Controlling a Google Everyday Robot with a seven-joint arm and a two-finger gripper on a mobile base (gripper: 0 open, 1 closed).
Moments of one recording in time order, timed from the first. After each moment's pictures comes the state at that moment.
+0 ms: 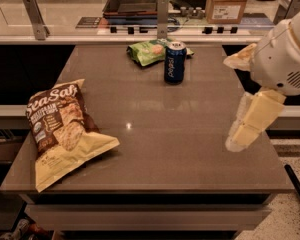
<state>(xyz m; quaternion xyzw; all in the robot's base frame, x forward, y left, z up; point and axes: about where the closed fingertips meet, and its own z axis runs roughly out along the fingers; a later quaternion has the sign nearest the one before) 0.430 -0.147 0.963 -0.62 0.74 0.06 0.25</state>
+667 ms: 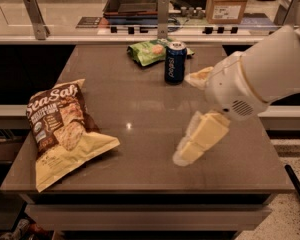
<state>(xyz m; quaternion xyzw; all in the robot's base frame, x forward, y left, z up) 0.425 -0.068 0.931 -0.60 0.72 0.14 0.31</state>
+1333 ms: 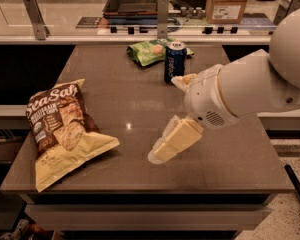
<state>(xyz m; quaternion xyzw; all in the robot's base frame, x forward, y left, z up) 0.439 -0.030 0.917 -0.57 0.72 0.15 0.37</state>
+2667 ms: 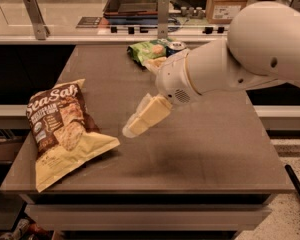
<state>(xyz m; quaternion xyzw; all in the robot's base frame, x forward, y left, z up) 0.494 0.026 0.923 -0.59 0.67 0.20 0.41</state>
